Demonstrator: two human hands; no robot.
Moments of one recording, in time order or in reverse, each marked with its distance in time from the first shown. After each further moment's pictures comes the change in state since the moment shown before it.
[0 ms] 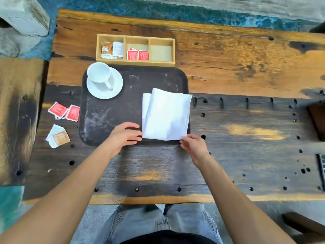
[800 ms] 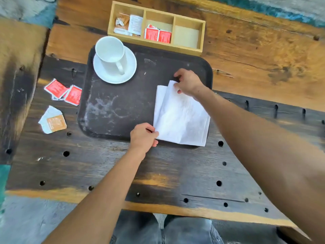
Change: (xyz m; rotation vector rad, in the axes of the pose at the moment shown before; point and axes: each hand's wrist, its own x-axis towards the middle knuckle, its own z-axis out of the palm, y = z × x) left_hand 0.036 -0.029 0.054 0.088 0.344 -0.018; right_hand 0.097 -0.149 0.147 -1.241 -0.135 -0.712
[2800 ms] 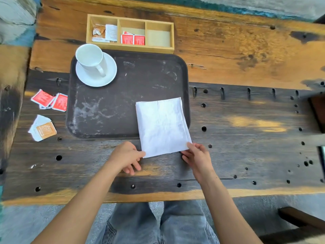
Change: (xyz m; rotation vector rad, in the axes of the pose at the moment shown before) left_hand -0.046 -0.039 -0.029 0.478 -0.398 -0.076; right_hand -0.261 0.111 0.105 1.404 0.264 0.712
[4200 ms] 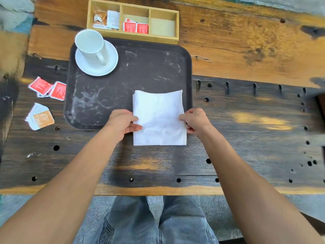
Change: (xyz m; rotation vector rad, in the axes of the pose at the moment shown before) left_hand 0.027 0.043 -0.037 -0.774 0.265 0.035; right_hand 0.045 -0.087 0.067 -0.883 0.016 -0.200
